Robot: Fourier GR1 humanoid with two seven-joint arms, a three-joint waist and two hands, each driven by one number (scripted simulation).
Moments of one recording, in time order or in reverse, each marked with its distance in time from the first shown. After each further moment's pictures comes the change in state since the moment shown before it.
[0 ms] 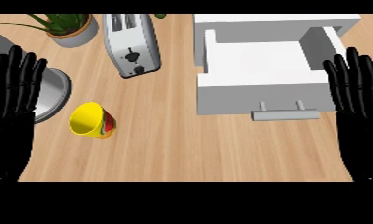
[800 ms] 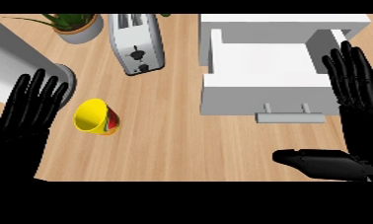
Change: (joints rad) left arm 0.120 -0.026 0.056 0.072 0.375 -0.186 0.061; right arm -0.043 -0.046 -0.042 0.043 0.015 0.047 0.050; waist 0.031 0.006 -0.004
